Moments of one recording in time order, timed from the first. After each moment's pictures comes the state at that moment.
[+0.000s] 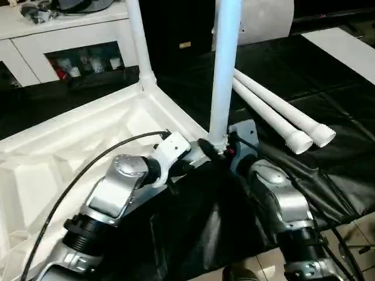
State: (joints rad) left arm -0.44 0.30 -0.30 0.02 0.05 0.69 -0.82; right arm -0.35 -0.07 0.05 0.19 0.12 0.33 0.49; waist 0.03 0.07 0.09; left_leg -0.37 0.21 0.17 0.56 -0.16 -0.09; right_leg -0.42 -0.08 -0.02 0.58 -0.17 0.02
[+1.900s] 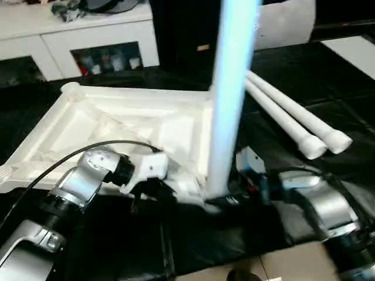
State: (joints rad) left arm -0.54 0.53 -0.38 0.36 -0.02 0.15 -1.35; right arm -0.31 -0.39 0.23 0.09 0.23 0.37 1.12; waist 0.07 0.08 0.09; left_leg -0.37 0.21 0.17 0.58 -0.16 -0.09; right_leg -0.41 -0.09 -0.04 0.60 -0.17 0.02
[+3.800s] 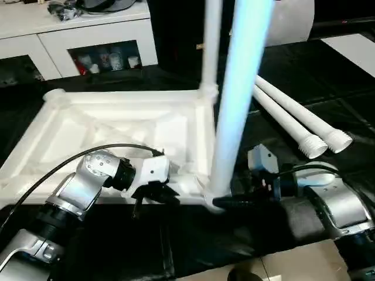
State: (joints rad) left arm -0.50 0.55 -0.40 0.27 -0.03 0.10 -1.41; right arm -0.33 -0.51 0.22 0.09 0.22 0.21 1.29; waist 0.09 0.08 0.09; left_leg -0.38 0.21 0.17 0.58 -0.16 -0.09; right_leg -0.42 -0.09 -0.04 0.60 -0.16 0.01
